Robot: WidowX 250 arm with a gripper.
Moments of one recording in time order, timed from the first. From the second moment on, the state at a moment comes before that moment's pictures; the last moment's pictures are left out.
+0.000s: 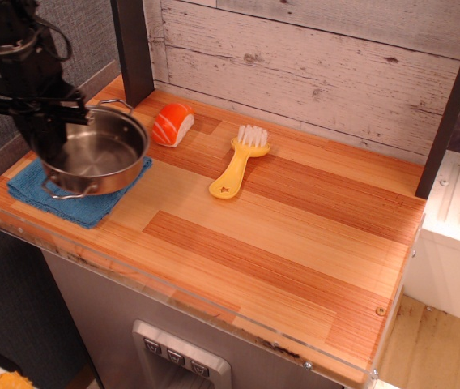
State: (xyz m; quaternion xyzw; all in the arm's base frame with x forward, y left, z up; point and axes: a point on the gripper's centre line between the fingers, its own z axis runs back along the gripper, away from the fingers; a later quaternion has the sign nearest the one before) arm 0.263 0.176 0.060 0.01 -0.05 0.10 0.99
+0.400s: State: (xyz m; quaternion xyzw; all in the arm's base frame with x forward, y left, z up) arm 0.254 0.192 0.054 0.02 -0.05 0.11 0.99
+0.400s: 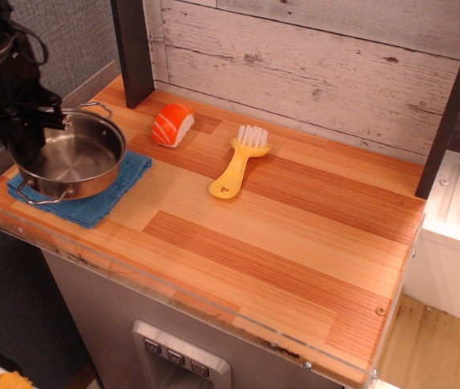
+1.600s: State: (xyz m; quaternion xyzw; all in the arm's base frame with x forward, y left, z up) arm 0.264 0.197 0.036 0.00 -0.06 0.13 0.99
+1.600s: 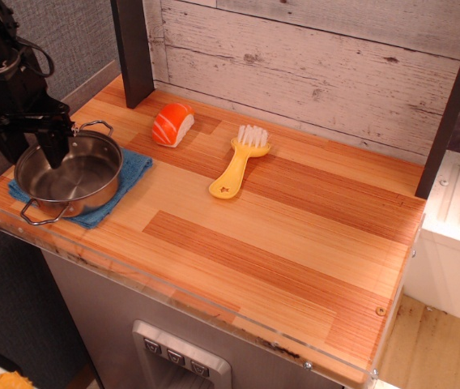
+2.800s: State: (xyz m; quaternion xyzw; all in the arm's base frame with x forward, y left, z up) arm 0.285 0.049 0.103 -0.02 -0.05 -0.01 1.00
